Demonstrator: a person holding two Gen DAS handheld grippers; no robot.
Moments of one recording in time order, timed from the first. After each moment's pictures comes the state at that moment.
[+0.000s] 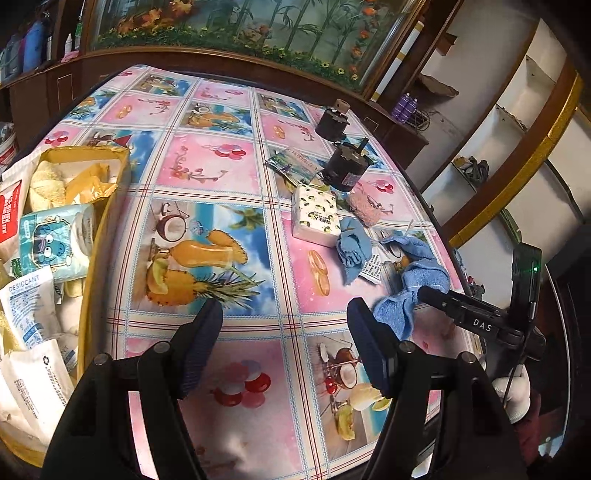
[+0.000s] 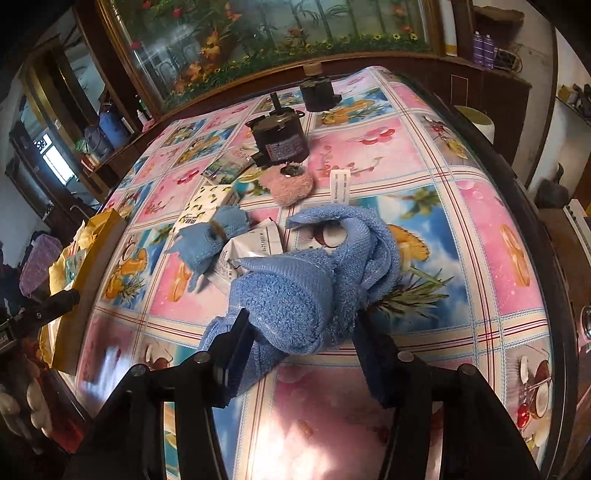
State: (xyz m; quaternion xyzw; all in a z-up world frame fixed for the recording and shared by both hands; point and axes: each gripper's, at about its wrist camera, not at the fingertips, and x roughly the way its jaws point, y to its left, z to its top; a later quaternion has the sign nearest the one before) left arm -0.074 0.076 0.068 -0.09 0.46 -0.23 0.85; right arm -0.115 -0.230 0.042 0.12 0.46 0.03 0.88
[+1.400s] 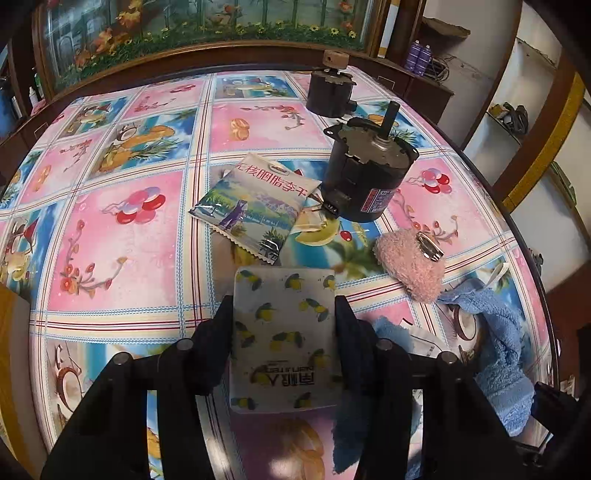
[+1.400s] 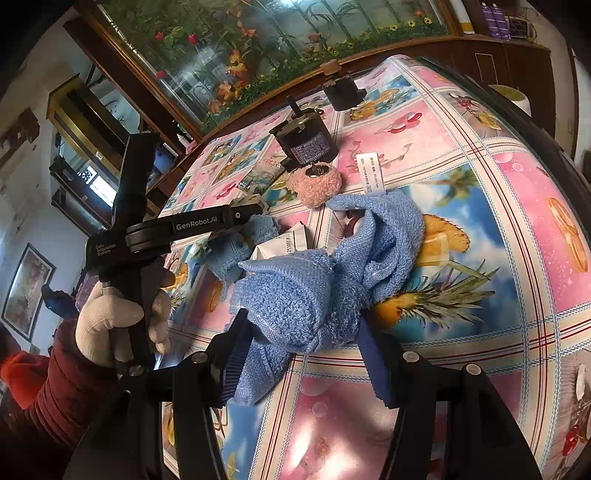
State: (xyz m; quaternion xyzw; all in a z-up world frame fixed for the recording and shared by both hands) left arm 0.053 -0.055 0.020 0.04 0.48 -0.20 0.85; right arm -0.112 -0.246 0.024 0.21 0.43 0.13 0.87
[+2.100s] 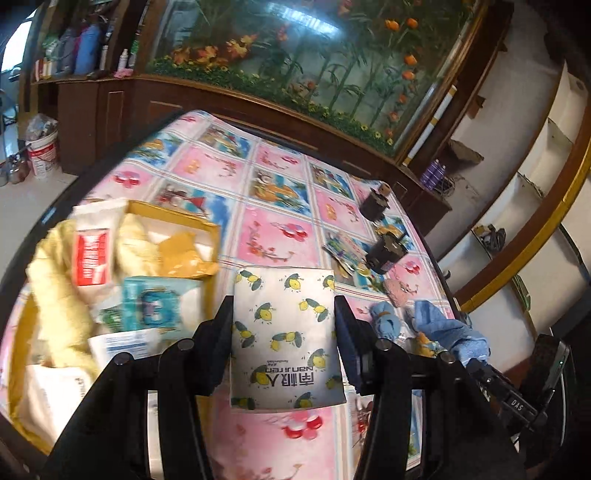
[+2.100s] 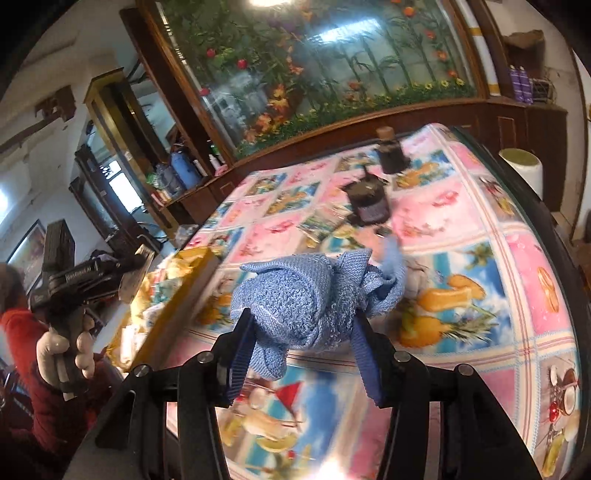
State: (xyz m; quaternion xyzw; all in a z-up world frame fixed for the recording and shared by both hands) left arm -0.062 0.178 0.122 -0.15 0.39 -0.15 0.90; right arm -0.156 -0.196 0.102 0.16 0.34 0.16 0.91
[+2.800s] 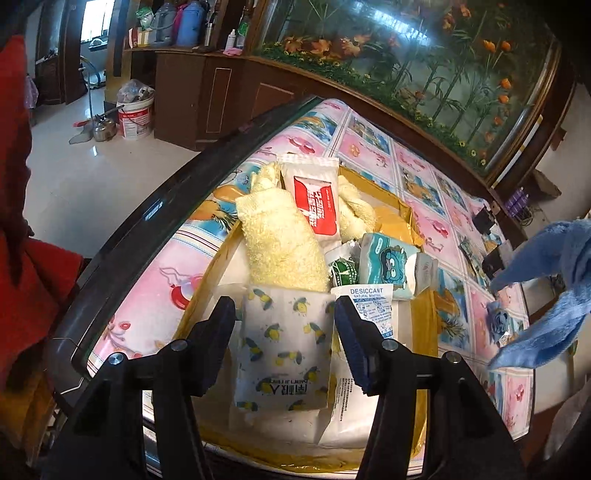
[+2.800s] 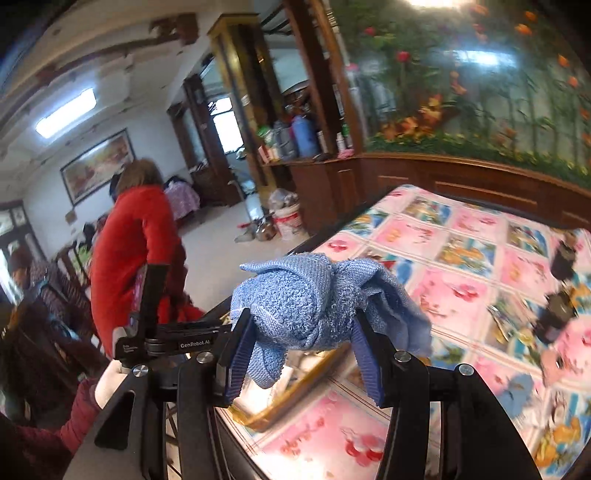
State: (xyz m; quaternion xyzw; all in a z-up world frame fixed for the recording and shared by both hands) left arm -0.090 0.306 0.053 -0.18 0.42 0.00 0.89; right arm -0.115 0.043 0.177 0.00 0.31 0.35 0.88
